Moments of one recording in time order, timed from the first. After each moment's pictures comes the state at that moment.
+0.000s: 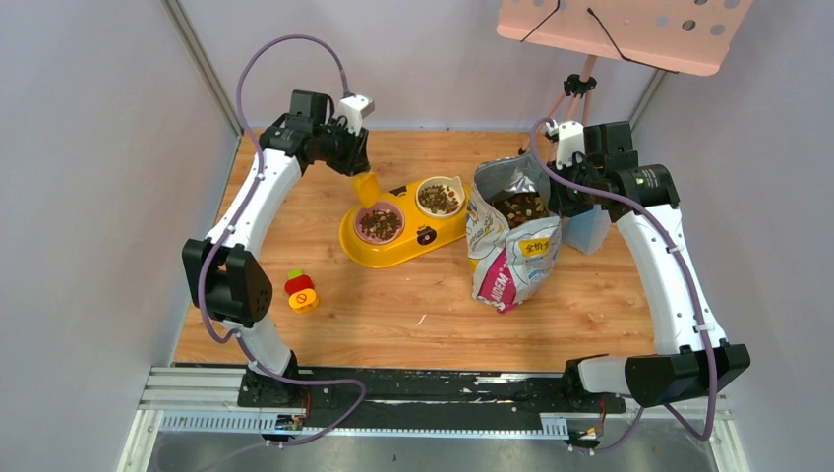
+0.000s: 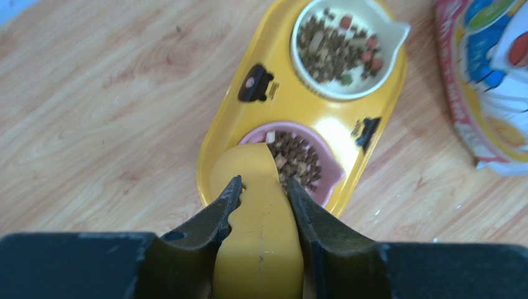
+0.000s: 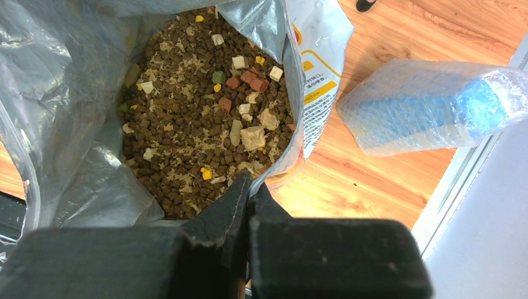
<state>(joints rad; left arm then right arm) -0.23 1.73 1.70 -0.74 0.39 0.25 0.17 1.32 1.58 -1.12 -0.13 -0.18</state>
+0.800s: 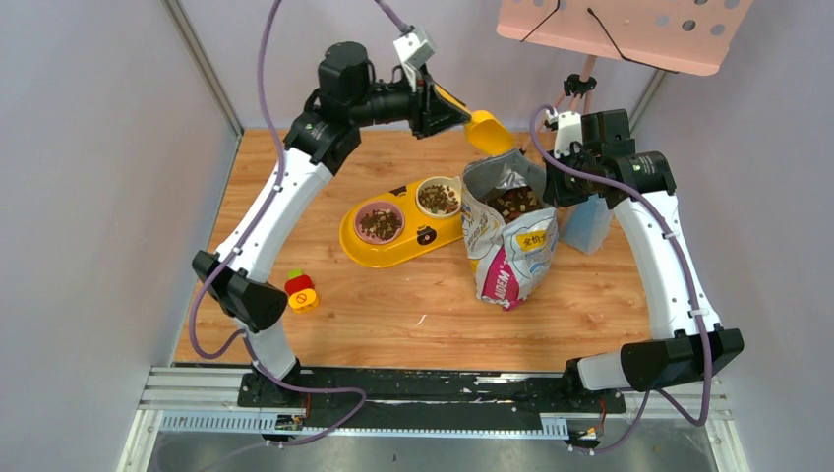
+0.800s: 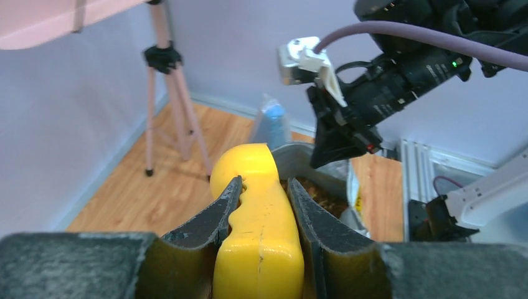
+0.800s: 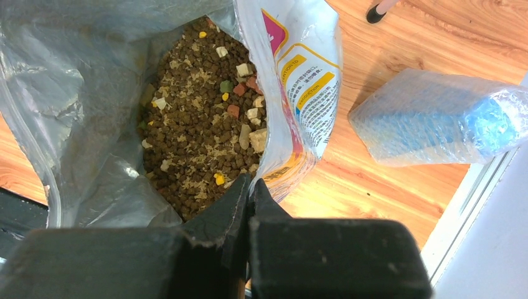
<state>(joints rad) -0.53 1.73 2.07 -0.33 0.75 -0.08 0.17 1.39 1.67 -1.13 -0.16 -0.12</state>
